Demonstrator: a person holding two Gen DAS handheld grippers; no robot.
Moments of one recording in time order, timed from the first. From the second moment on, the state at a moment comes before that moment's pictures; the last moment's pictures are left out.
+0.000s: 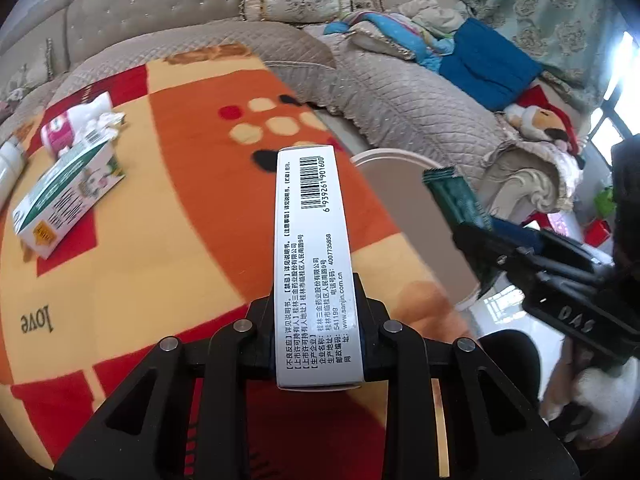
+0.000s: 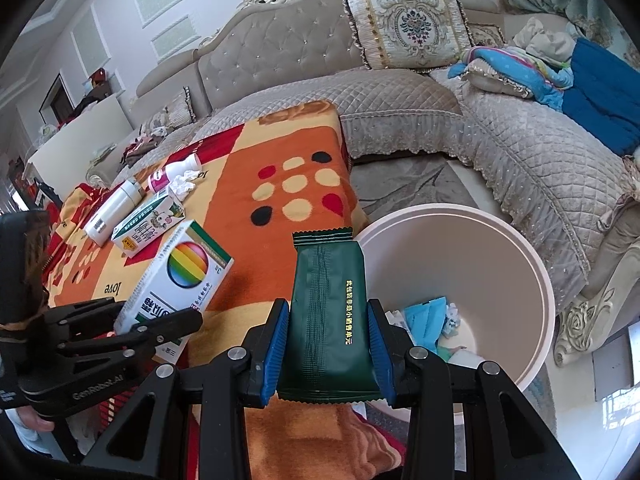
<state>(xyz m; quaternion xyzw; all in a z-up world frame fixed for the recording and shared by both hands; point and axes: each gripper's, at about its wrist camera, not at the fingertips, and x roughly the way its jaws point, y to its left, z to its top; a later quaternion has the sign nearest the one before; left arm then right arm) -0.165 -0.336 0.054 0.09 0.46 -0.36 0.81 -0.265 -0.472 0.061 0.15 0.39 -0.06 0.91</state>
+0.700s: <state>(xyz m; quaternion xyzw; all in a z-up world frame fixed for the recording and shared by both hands) -0.165 -0.428 0.055 0.10 0.47 -0.41 0.78 -0.278 -0.543 0.047 0.19 0.39 -0.11 0.89</state>
